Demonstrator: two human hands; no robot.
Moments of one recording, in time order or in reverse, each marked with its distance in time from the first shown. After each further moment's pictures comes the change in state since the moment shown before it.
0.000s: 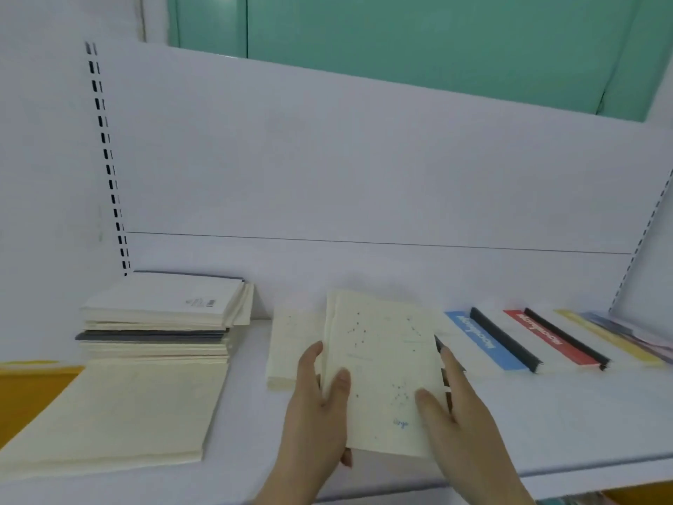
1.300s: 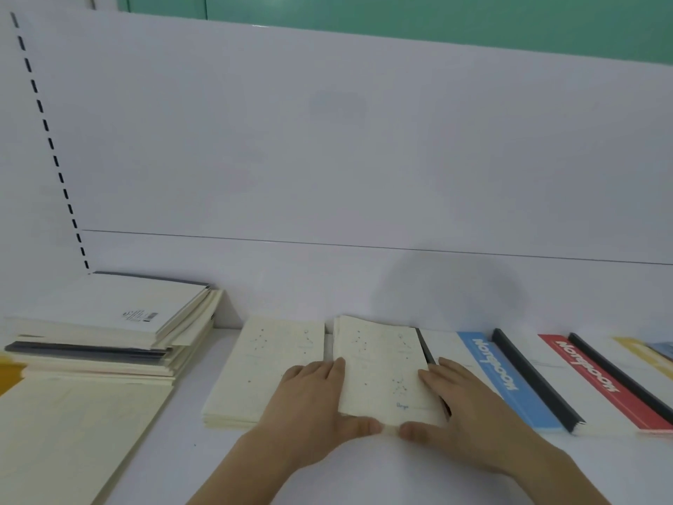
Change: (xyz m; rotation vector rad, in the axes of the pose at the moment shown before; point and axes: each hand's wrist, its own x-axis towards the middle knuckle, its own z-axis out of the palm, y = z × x) left_hand 0.119 -0.024 0.062 1.287 -0.264 0.239; right_hand 0.166 0.081 -0.046 -0.660 -0.476 -0.327
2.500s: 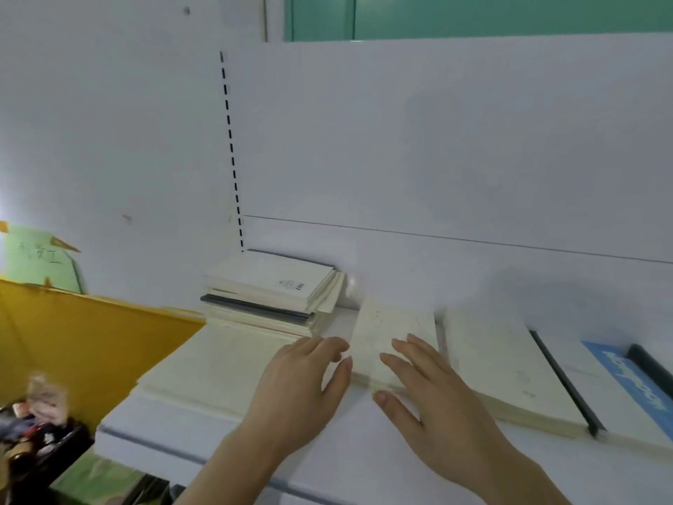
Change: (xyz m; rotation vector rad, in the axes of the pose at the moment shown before) left_hand -0.127 -0.099 -0.034 -0.131 0.600 -0.116; right_hand 0.001 -0.164 0.052 0.067 0.344 -0.493
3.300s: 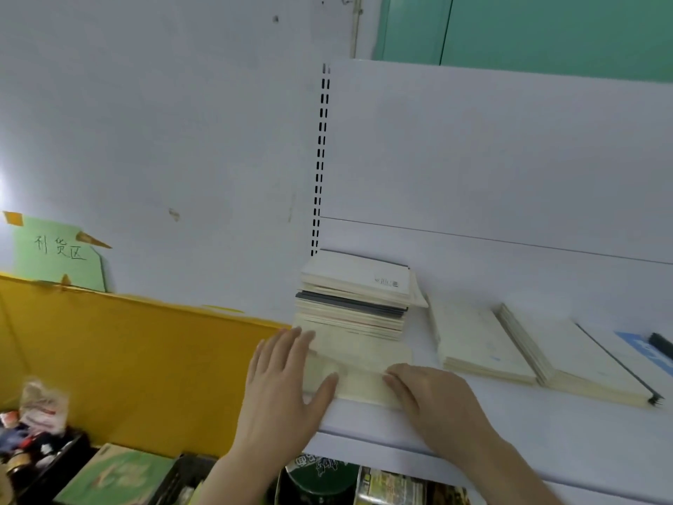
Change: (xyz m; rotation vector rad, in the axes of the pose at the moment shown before) left_hand -0.089 -0.166 -0.098 0.019 -0.005 -0.166; right_hand 0.048 -0.173 0.060 -0.101 0.021 0.056
